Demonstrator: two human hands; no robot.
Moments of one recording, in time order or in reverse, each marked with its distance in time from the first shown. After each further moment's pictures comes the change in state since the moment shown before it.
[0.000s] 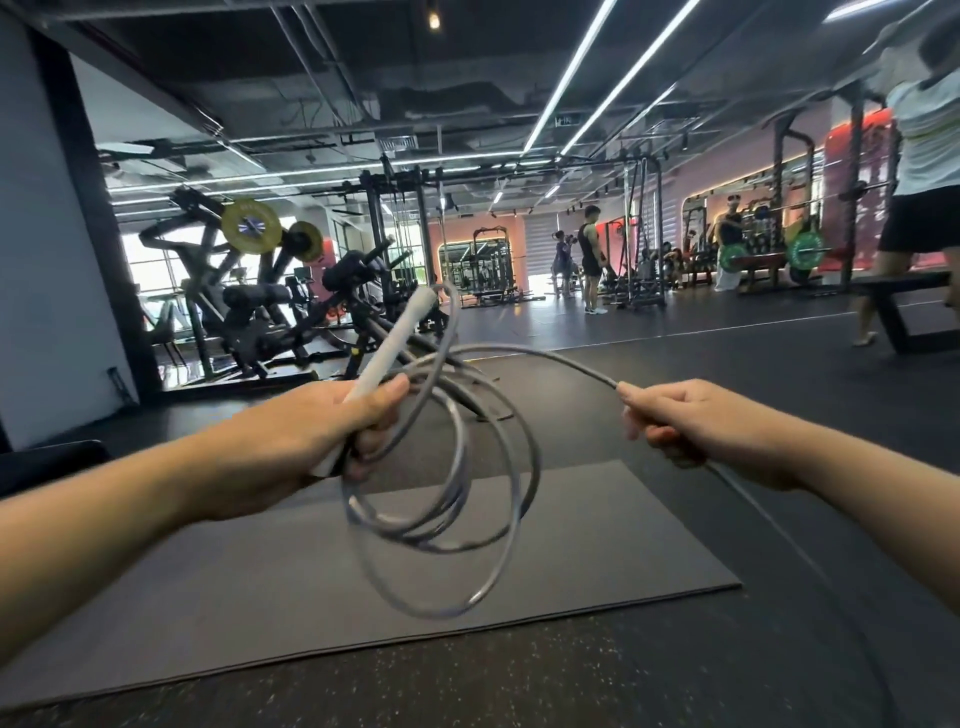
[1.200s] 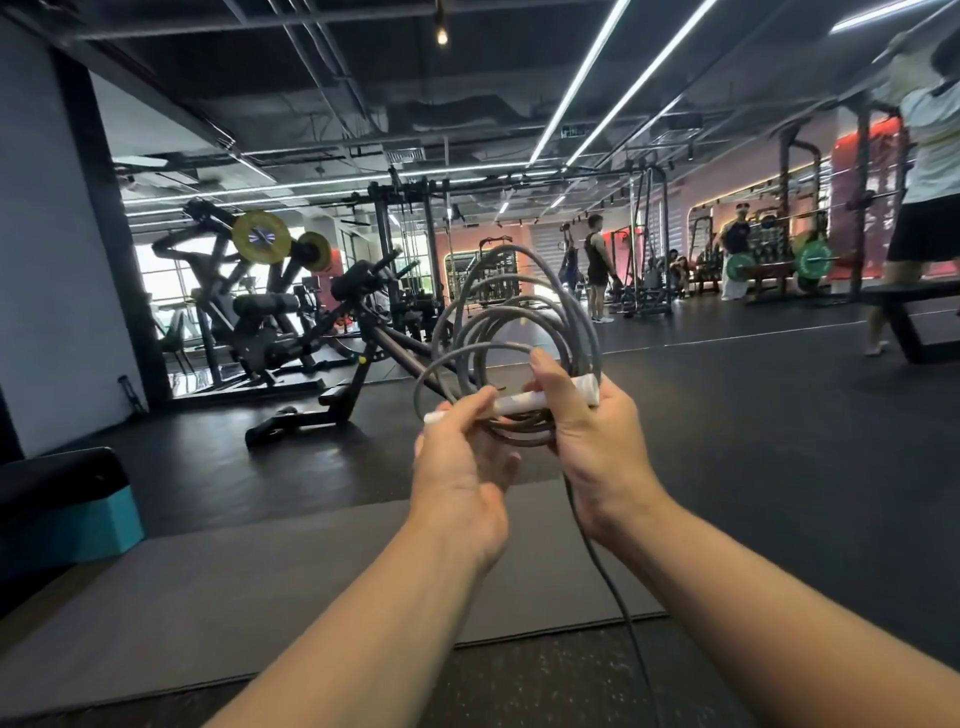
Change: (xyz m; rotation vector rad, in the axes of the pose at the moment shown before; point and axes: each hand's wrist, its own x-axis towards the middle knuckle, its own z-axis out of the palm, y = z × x) left_hand 0.054 -0.010 0.113 -1.051 0.432 -0.104; right_hand 0.009 -0.066 0.129 0.805 0.477 -0.278
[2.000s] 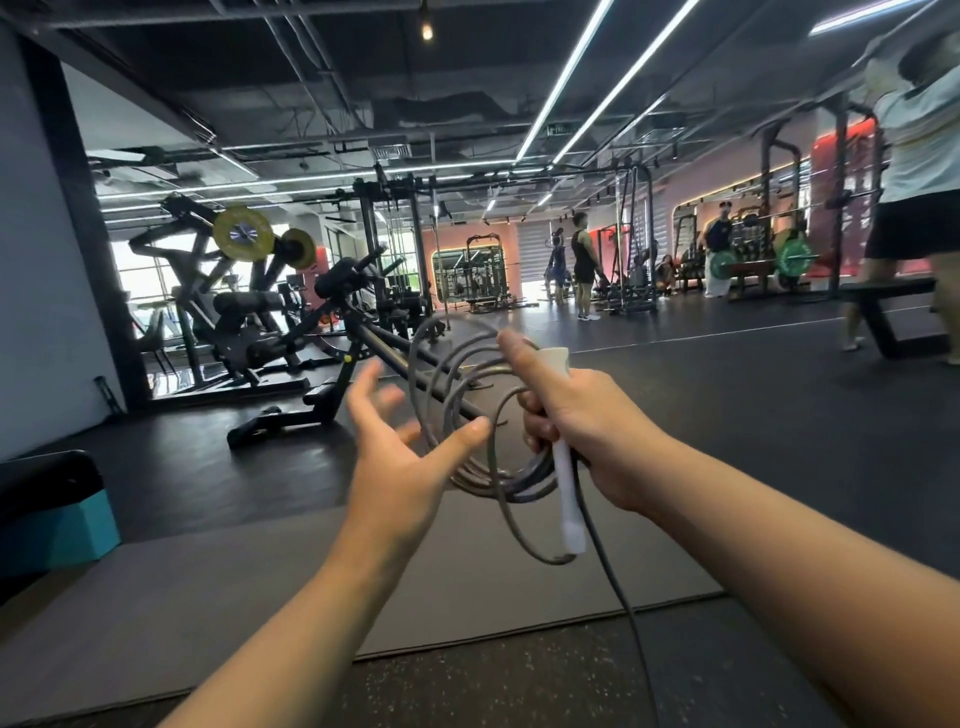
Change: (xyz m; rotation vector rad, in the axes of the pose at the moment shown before) left_hand -0.026 0.016 -0.034 0.778 -0.059 0.486; right_hand 0.017 -0.024 -0.018 -0.391 -0.227 0.169
